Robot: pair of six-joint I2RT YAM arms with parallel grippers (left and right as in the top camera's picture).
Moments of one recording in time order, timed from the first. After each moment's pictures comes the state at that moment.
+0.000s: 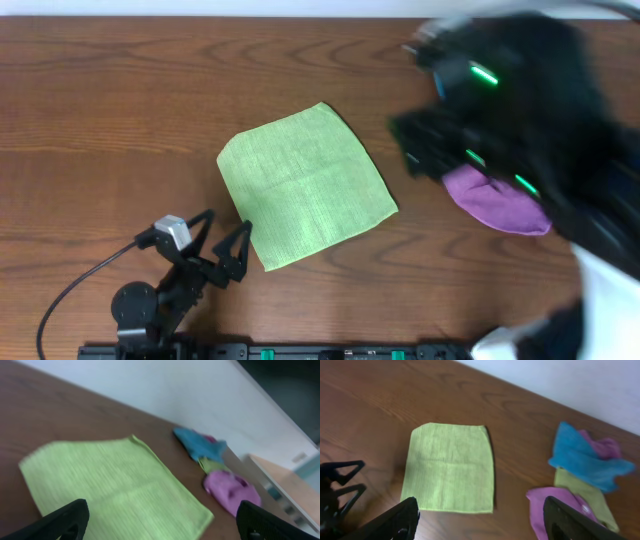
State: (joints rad) left arm 0.04 0.02 0.12 -0.24 0.60 -0.52; right arm 0.59 1.57 2.51 -1.69 0.11 0.11
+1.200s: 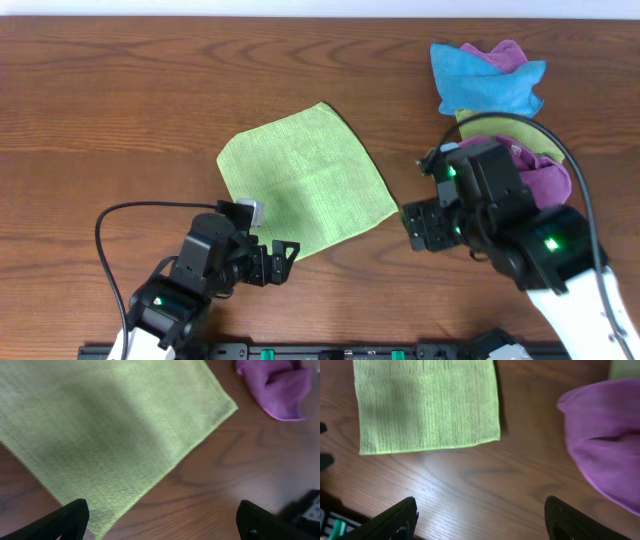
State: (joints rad) left arm -0.46 0.73 0.43 -0.49 0.34 -0.45; right arm 0.43 1.11 1.19 -1.17 -0.06 0.17
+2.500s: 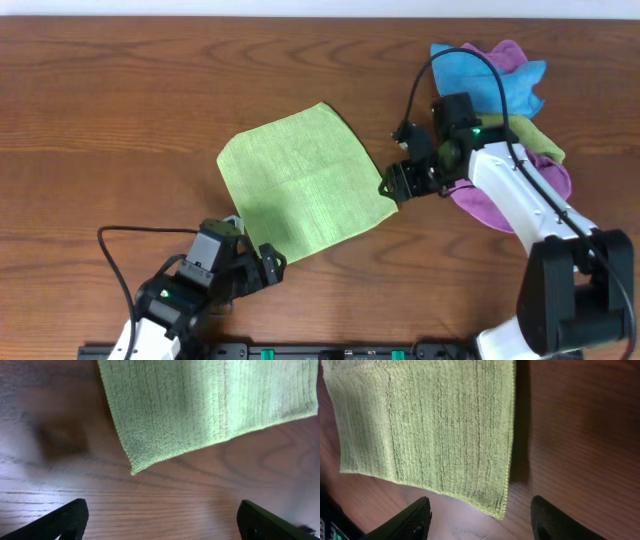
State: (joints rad) left arm -0.46 0.80 0.41 -0.69 0.27 -0.84; right arm 0.18 1.71 1.14 -0.84 -0.45 -0.11
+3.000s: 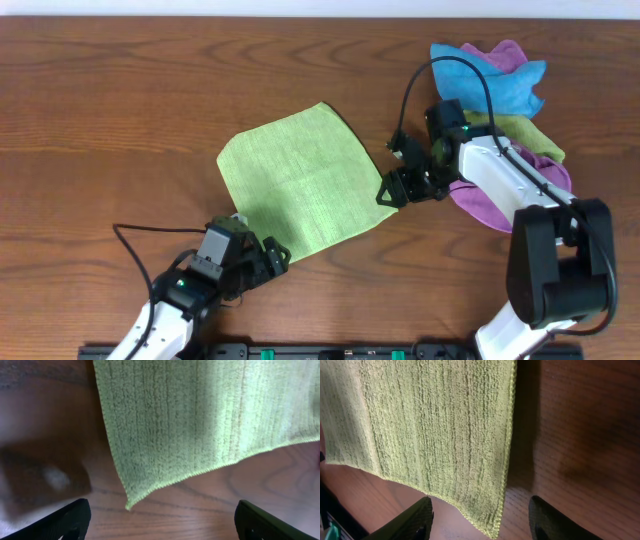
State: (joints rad) left arm -0.46 0.95 0.33 -0.45 0.29 -0.93; right arm 0.17 1.83 1.14 -0.84 -0.48 -0.16
